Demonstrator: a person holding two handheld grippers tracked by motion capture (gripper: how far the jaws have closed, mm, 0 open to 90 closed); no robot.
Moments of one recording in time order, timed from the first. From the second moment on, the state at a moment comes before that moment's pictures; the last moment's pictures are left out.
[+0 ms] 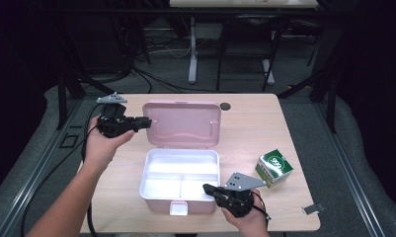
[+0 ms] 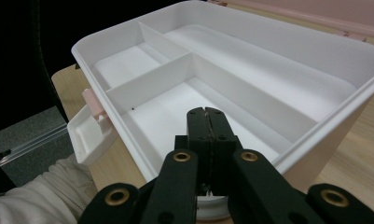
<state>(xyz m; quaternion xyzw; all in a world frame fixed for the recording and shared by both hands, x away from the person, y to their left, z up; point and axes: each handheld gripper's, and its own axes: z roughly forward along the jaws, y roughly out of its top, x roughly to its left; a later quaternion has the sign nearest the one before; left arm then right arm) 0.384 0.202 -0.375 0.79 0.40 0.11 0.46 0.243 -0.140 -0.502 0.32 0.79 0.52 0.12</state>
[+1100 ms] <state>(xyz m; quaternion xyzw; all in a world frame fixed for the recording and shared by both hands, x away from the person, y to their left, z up) 0.357 0.191 -0.383 0.85 0.31 0.11 0.41 0.242 -0.138 -0.500 0.31 0.79 0.52 0.12</state>
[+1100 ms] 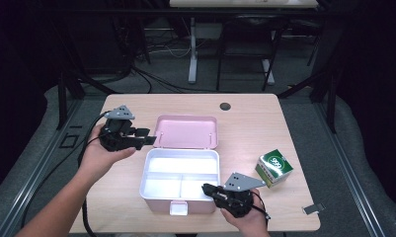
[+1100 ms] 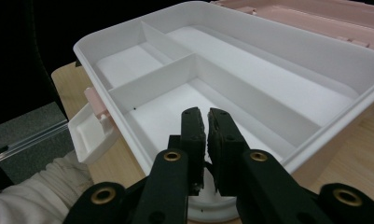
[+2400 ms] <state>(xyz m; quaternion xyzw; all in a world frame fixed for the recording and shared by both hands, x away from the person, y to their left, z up) 0.343 0.142 -0.400 0.95 0.19 0.07 0.24 0.247 -0.168 -0.481 0.35 0.77 0.51 0.16</state>
